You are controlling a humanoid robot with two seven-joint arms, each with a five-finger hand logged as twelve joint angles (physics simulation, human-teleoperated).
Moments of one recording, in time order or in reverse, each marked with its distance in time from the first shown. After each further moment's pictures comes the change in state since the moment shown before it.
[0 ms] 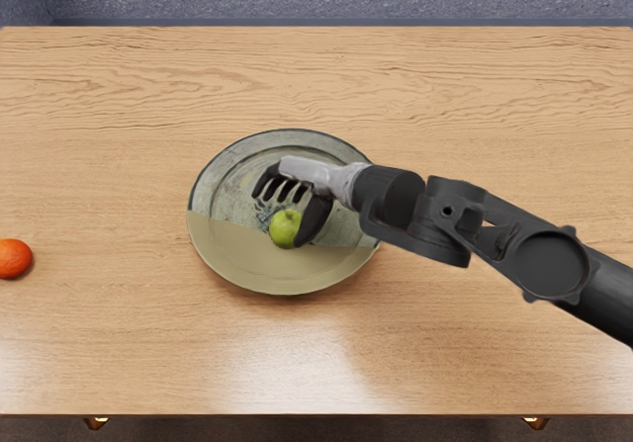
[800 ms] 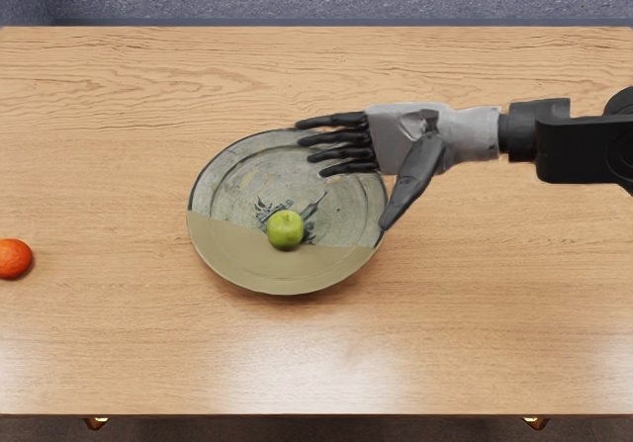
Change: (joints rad) left arm 0.000 0.000 0.000 0.000 0.000 0.000 0.000; right arm 0.035 -0.414 0.176 -0.082 1.194 0.381 0.000
